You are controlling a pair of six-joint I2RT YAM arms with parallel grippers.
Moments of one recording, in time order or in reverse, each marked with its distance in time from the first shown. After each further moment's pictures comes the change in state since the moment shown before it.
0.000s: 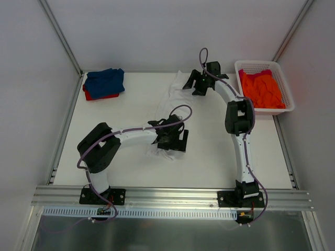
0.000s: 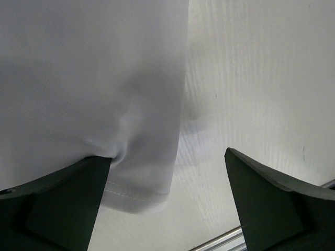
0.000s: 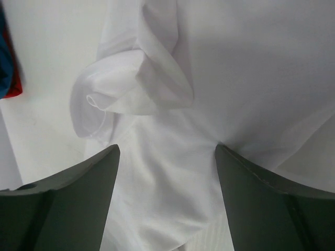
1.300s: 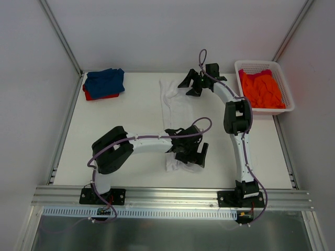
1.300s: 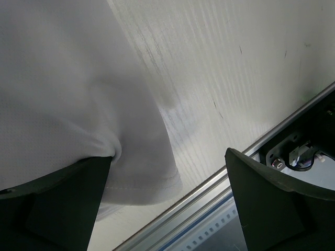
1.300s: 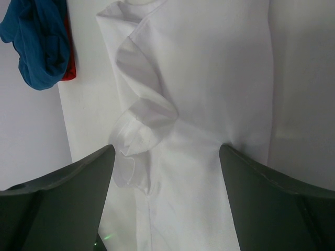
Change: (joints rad) left arm -0.197 0.125 0.146 0.026 0.164 -0.088; right arm -0.004 0.065 0.027 0.127 -0.226 0.135
